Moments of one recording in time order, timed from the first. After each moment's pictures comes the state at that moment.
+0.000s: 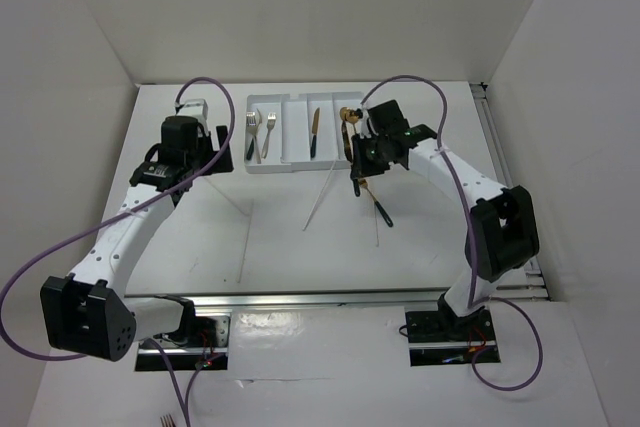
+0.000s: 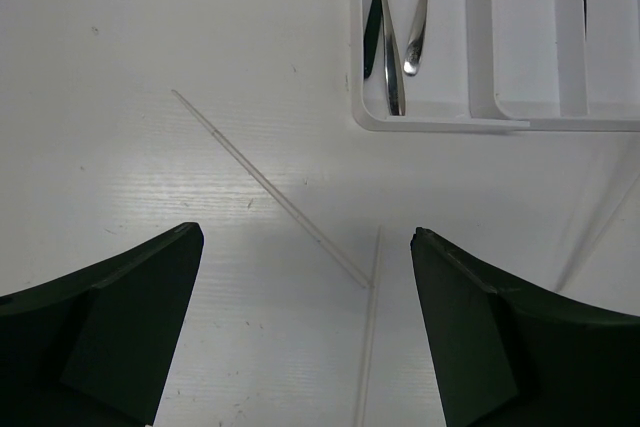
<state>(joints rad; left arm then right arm) -0.16 1.22 1.05 -0.46 -0.15 -0.21 0.41 1.65 1.32 -0.63 -0.20 0.22</state>
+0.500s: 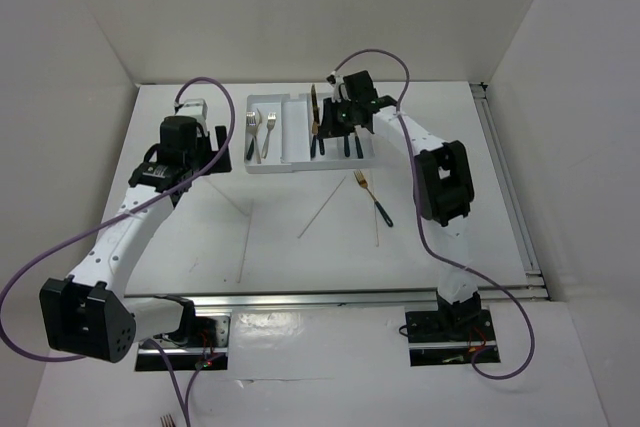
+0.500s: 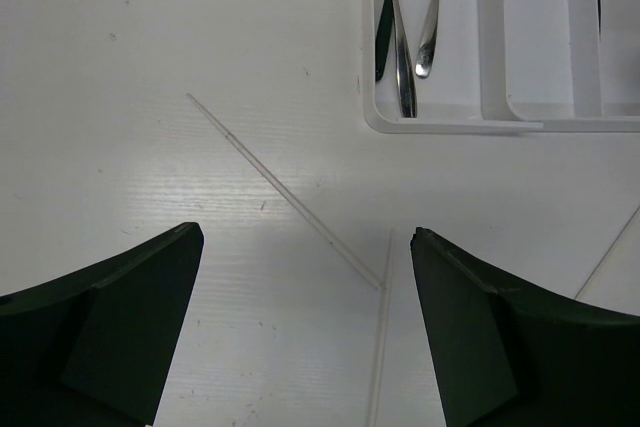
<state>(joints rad) -0.16 1.21 1.05 -0.46 -0.16 -0.19 0.40 2.19 1.86 -0.43 -0.39 0.23</state>
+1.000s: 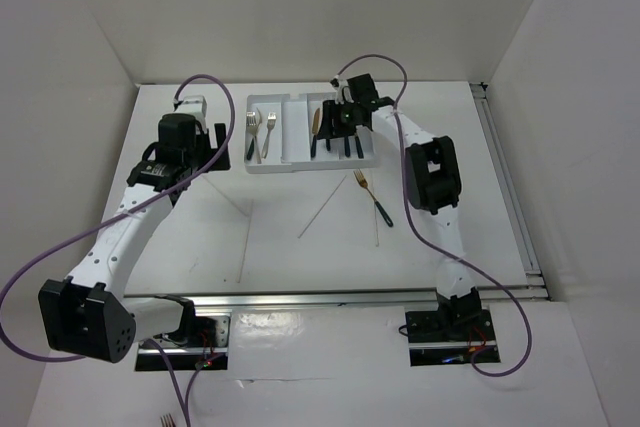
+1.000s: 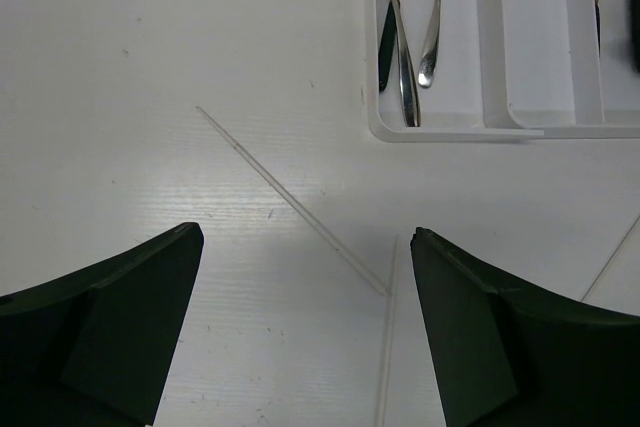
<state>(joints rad) -0.16 1.21 1.07 -0.46 -0.17 -0.16 0.33 2.46 2.11 -0.46 -0.44 0.21</state>
